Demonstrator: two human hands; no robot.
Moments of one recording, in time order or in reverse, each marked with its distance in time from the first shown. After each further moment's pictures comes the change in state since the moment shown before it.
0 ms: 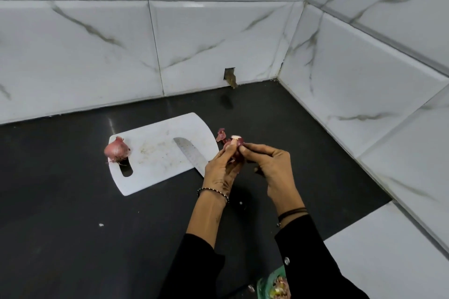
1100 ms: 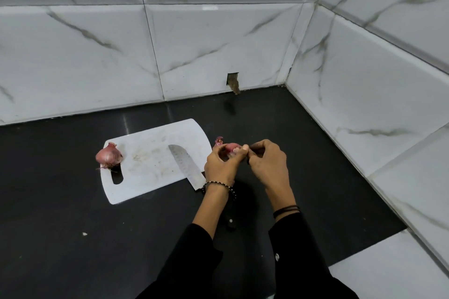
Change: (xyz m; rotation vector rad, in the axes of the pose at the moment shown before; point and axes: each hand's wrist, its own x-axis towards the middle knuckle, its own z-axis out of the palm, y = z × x) left_hand 0.030 -0.008 0.032 0.655 0.275 0.308; right_hand 0.058 -0.008 -0.012 -0.512 -0.003 -0.110
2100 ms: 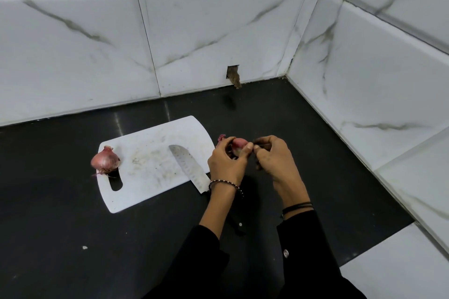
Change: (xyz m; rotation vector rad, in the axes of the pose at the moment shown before) left_hand 0.018 0.003 -0.004 0.264 0.020 0.162; right_hand 0.016 -0.005 0.013 0.136 -0.040 0.164
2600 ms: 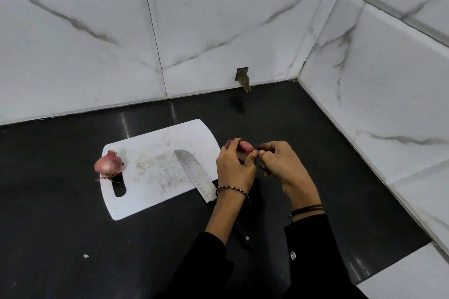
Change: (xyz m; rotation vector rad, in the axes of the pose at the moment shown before) left_hand 0.016 0.004 -0.001 0.146 -0.034 0.095; right_hand 0.022 -0.016 0.005 -0.120 -0.148 0.084
